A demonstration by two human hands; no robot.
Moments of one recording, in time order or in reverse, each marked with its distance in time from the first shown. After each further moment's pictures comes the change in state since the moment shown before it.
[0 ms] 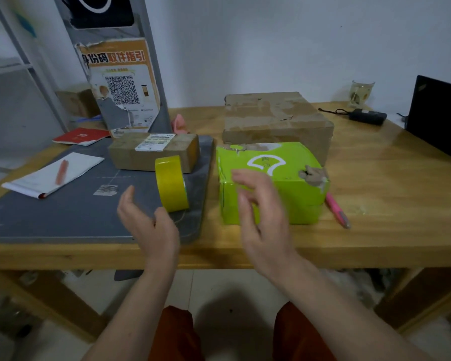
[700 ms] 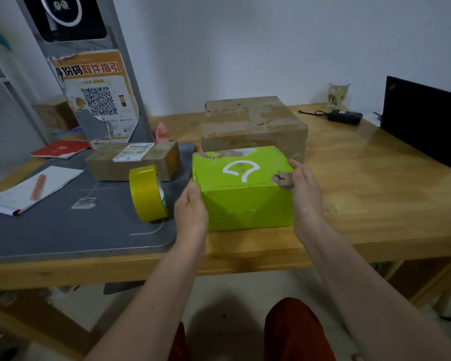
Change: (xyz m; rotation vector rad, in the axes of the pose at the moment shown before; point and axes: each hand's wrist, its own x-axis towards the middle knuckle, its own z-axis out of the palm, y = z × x) left_hand -0.037 0.064 0.071 -0.122 -0.401 -0.361; right_hand 0.037 0.080 -0.078 0.272 0.344 0.883
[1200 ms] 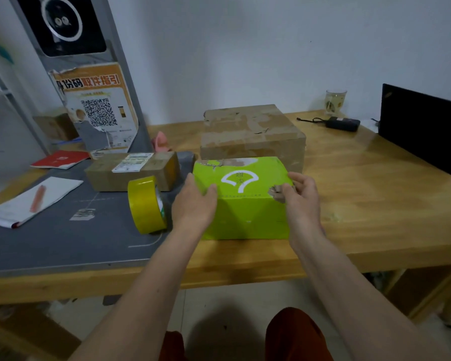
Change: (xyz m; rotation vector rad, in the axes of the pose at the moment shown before) left_hand 0.038 0.018 0.006 0.720 -0.165 0.216; right_hand 0.001 0.003 0.009 0.017 0.055 -0.061
